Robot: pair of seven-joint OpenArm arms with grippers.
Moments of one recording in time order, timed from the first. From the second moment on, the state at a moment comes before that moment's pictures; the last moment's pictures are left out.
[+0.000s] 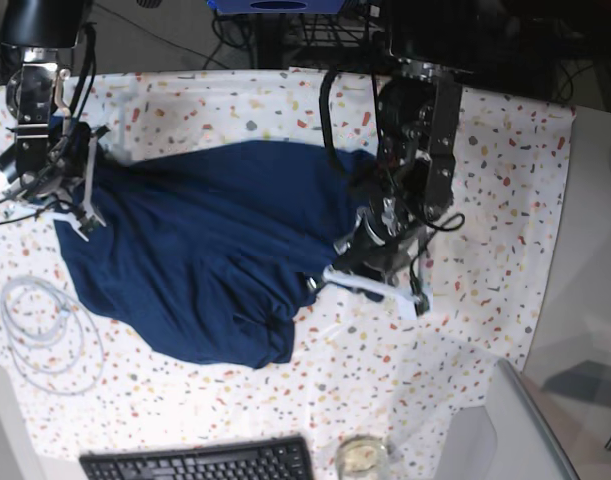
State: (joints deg) left arm -0.7 1.6 6.1 88.9 -24.8 24.2 35.5; right arm -5.3 8.0 12.7 86.9 -22.2 40.8 -57.7
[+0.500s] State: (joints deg) left arm -35.3 1.9 10.7 79.8 -25.5 23.8 39.3; right arm 29.0 15.5 12.4 74.7 -21.6 41.0 -57.1
